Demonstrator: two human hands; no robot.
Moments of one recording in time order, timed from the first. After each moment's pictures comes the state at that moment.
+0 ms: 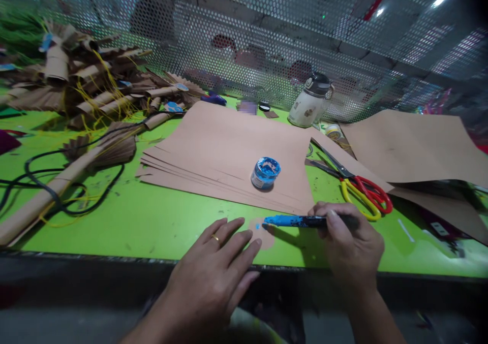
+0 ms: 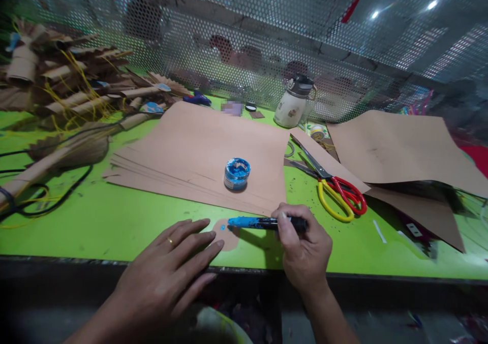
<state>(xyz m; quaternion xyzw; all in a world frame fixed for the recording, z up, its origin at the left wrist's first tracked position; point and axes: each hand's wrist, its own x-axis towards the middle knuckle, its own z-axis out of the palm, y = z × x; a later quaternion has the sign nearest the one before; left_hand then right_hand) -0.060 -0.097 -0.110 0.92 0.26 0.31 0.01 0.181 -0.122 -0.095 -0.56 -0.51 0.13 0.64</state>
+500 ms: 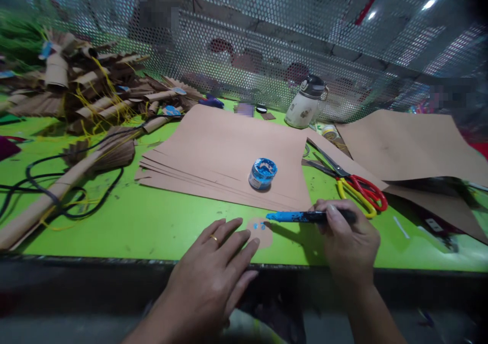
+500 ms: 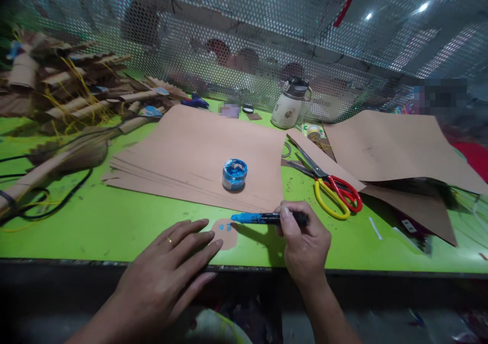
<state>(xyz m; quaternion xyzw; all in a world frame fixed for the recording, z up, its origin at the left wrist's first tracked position) -0.061 -0.100 -0.106 0.91 0.27 0.31 0.02 0.185 -0.119 -0.097 -0.57 -0.47 0.15 0.66</state>
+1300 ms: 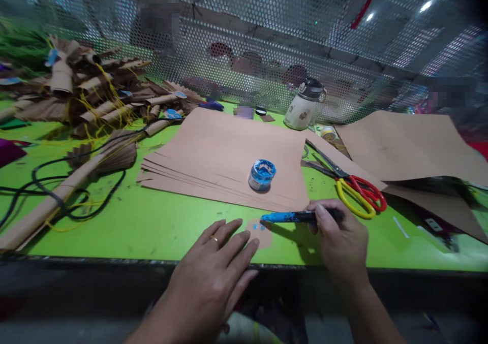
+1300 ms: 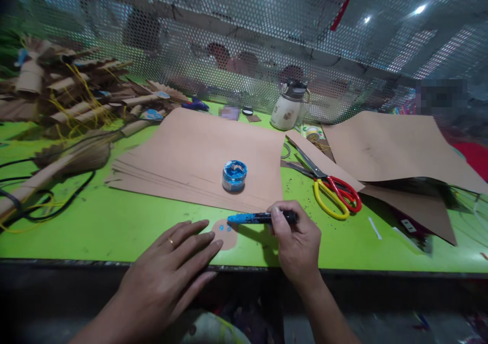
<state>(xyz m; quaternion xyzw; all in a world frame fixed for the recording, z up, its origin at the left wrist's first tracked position) -0.060 -0.100 -0.104 0.91 0.26 0.32 0.01 0.181 -0.120 -0.090 -0.62 -0.50 0.14 0.59</state>
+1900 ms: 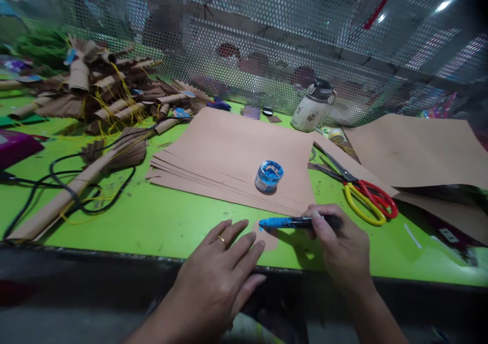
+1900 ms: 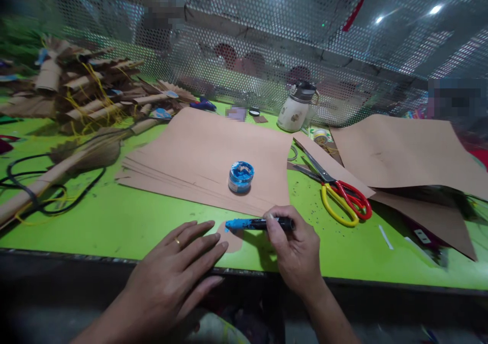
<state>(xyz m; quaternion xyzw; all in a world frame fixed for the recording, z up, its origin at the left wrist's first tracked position) -0.060 -0.102 -0.108 0.91 0.27 0.31 0.01 0.174 -0.122 -0.086 -0.60 -0.58 0.16 0.53</state>
